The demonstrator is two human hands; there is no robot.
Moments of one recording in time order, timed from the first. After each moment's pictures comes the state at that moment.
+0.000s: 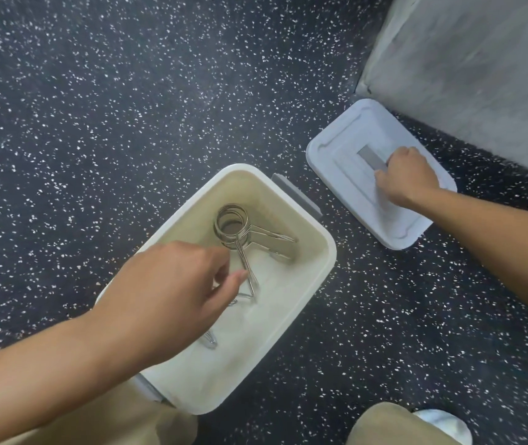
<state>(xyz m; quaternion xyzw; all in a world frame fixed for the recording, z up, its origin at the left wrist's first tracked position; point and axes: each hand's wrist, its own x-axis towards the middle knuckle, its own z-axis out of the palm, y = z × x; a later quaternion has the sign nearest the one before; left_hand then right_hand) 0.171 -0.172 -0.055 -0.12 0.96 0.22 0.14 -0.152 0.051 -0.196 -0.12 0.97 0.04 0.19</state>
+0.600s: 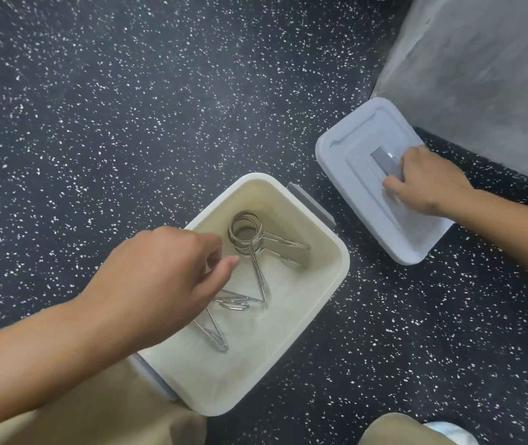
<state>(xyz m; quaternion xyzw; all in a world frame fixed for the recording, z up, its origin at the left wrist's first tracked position) 0.171 -0.201 -0.043 -0.14 0.96 0.21 0.12 -0.152 0.049 -0.149 -0.29 0.93 0.09 0.18</state>
